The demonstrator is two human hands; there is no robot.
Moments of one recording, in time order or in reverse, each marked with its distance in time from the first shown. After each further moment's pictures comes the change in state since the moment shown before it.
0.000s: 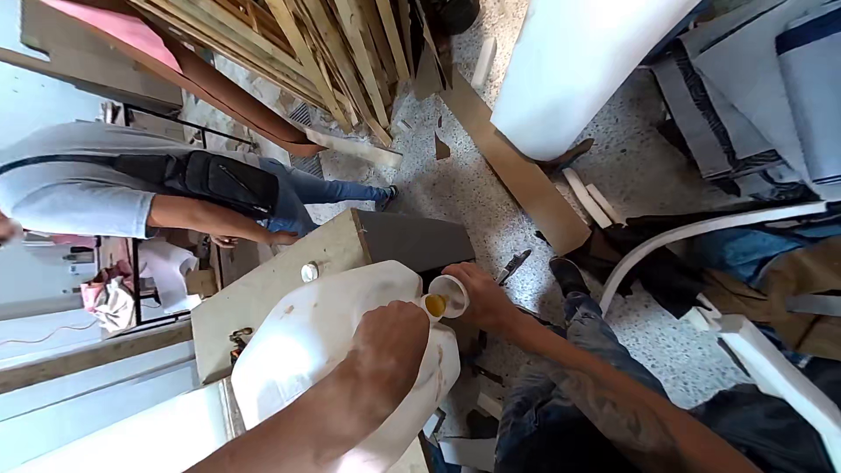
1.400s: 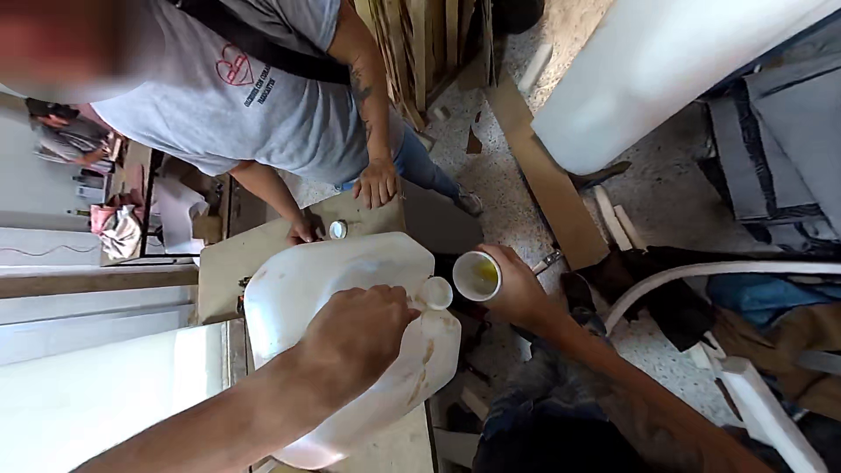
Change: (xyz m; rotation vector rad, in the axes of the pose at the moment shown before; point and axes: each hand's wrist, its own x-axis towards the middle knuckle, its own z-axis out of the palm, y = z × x) left_hand -0.047 -0.101 0.082 -0.115 0.295 0.097; right_hand 0.006 -0.071 -0.015 -0.015 -0.022 0.098
